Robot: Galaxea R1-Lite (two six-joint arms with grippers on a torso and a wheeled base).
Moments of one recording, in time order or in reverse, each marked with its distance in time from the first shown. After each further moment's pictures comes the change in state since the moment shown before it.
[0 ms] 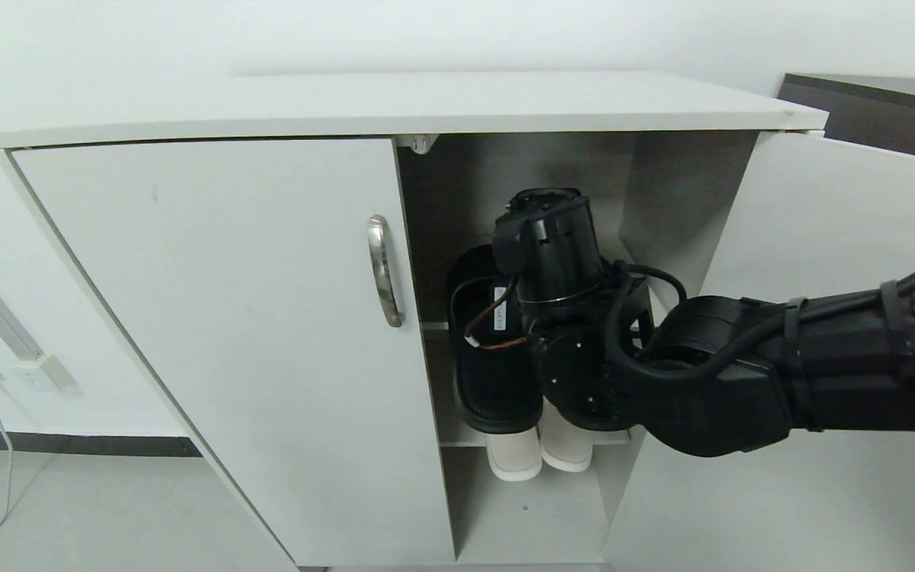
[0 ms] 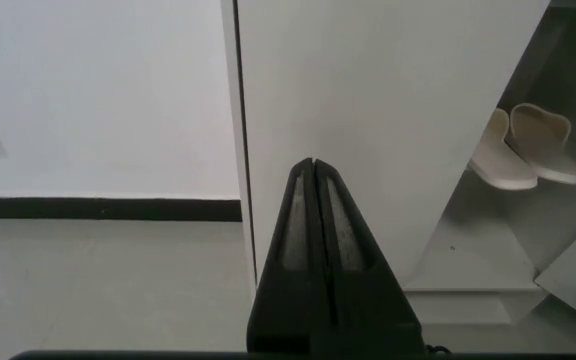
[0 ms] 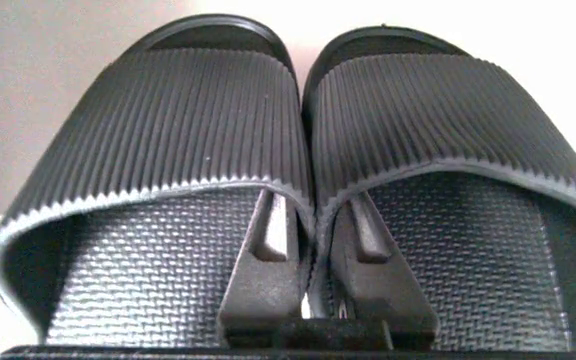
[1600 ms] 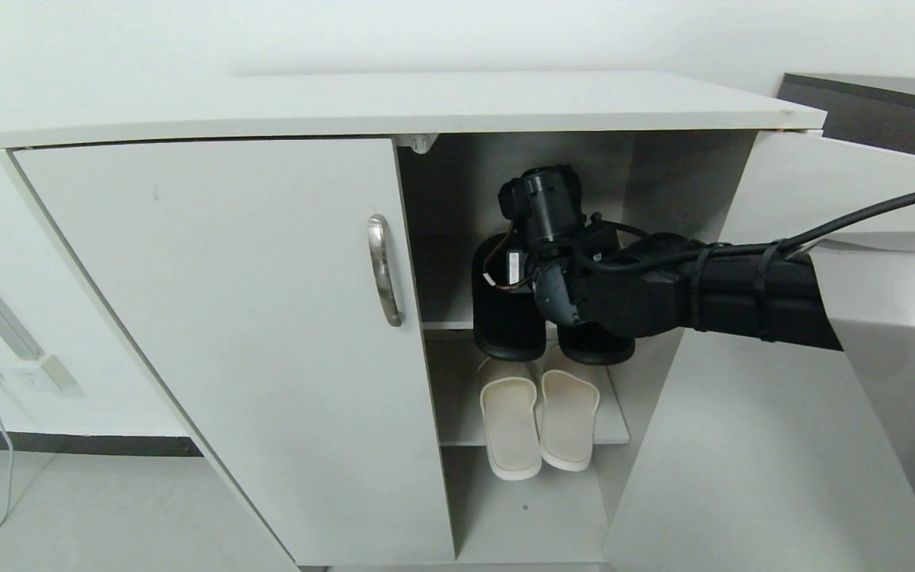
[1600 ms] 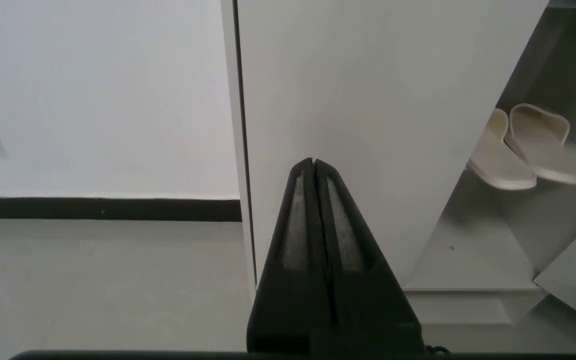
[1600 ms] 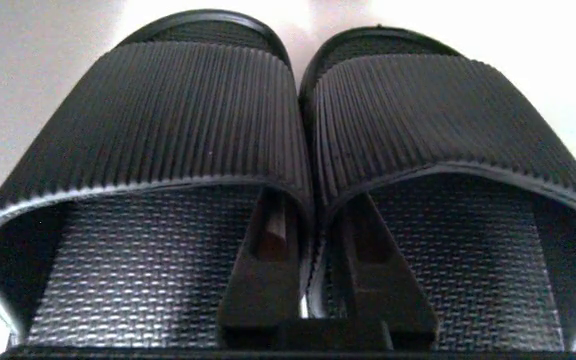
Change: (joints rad) left arm 0.001 0.000 0.000 -0.001 0.001 -0.002; right arm -0.172 0.236 -0.482 0.327 0.092 -0.016
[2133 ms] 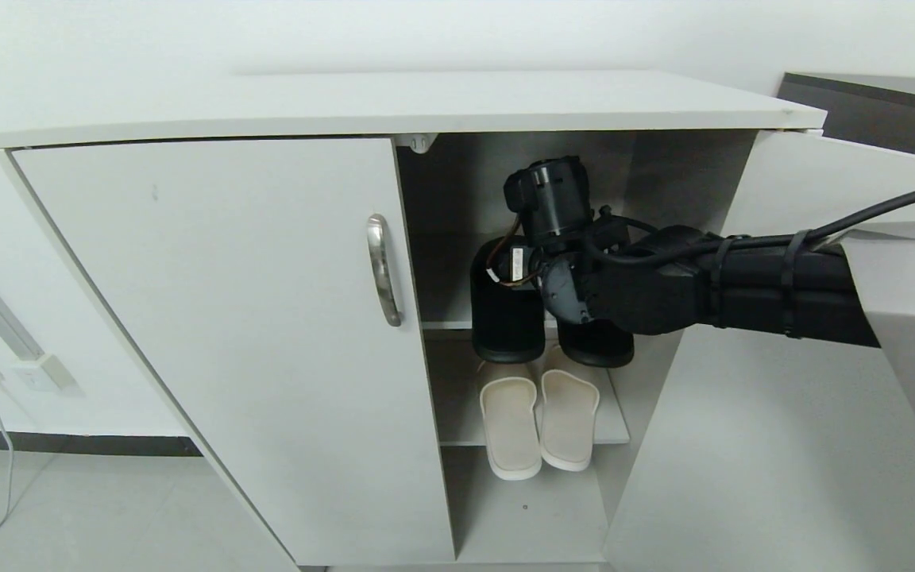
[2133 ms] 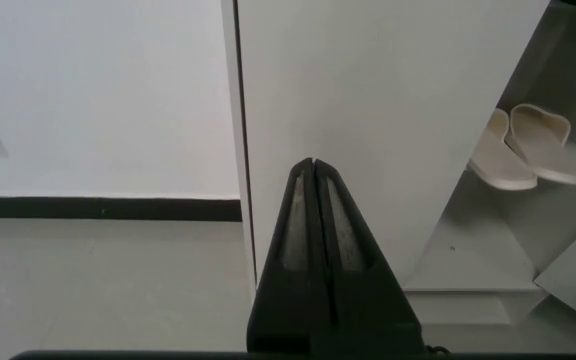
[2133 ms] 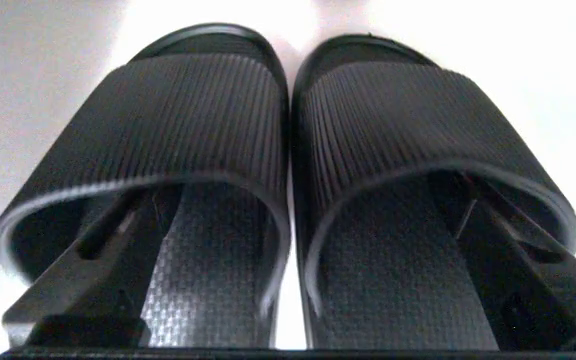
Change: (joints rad) left arm 0.000 0.000 0.000 0.000 0.000 0.000; right arm 0.026 -0.051 0.049 -0.002 -0.005 0.017
